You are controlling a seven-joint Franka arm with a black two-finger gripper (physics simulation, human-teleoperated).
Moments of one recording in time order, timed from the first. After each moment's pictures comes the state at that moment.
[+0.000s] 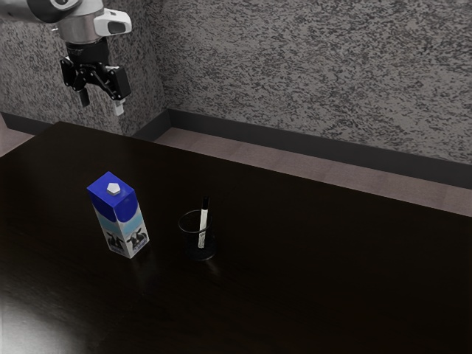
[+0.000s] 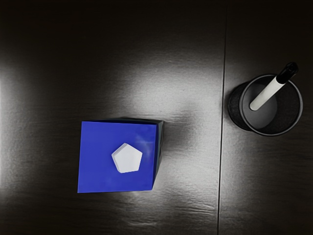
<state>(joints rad) 0.07 0.05 0.04 -1.47 0.07 1.50 0.08</state>
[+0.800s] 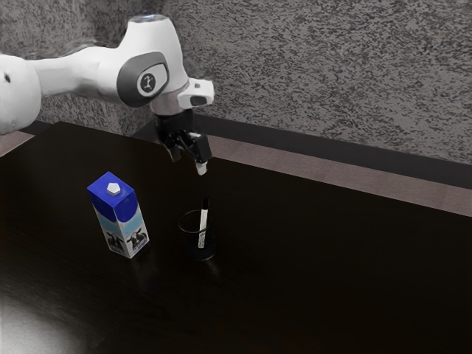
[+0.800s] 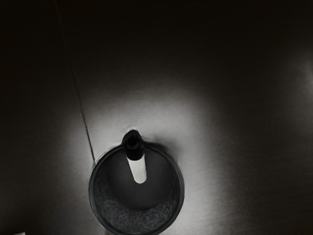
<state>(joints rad) -0.11 0.20 0.05 -1.74 -0.10 2.00 0.20</state>
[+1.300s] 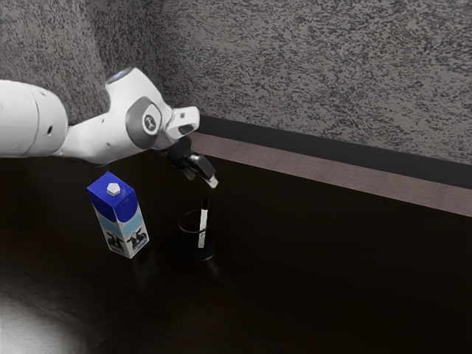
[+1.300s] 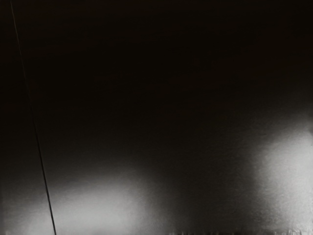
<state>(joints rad) -0.19 0.28 0.21 -1.87 -0.51 2.37 0.58</state>
